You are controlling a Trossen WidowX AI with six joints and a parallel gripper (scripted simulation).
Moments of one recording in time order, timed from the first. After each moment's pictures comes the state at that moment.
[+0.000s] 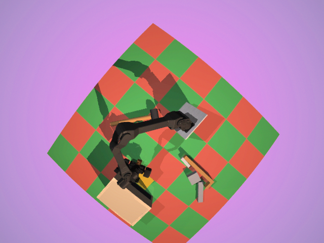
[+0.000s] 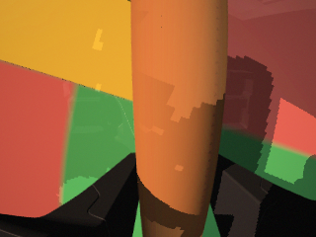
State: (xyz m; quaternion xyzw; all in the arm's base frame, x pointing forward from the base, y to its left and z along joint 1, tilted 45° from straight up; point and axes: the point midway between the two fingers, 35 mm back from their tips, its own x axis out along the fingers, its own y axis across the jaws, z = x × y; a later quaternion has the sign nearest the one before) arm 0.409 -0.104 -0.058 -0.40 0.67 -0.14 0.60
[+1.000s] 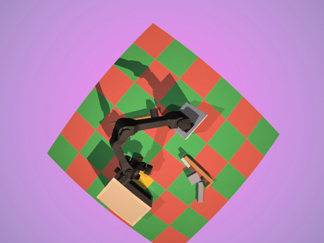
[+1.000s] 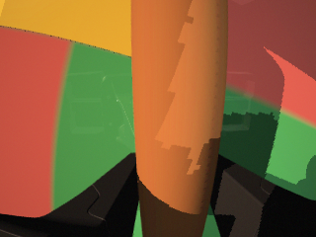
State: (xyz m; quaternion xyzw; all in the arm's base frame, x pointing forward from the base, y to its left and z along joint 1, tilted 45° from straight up) arm 0.390 -0.111 -0.053 -0.40 0.67 -0.14 0.61
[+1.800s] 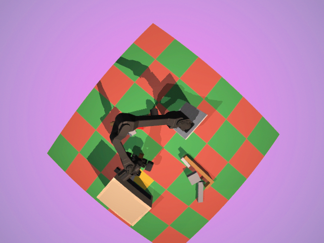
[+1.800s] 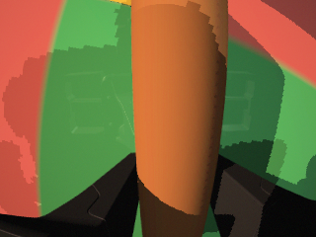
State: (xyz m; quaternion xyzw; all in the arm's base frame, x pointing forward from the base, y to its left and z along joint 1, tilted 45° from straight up) arm 0.368 -0.120 -0.046 -0.40 0.67 -0.14 0.61
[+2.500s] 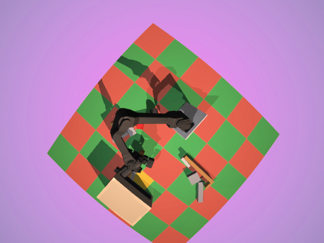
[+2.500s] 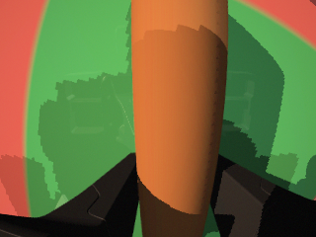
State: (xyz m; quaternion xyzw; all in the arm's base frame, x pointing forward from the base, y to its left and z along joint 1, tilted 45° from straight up) arm 0.348 -0.128 -0.039 -0.40 0.67 -0.14 0.61
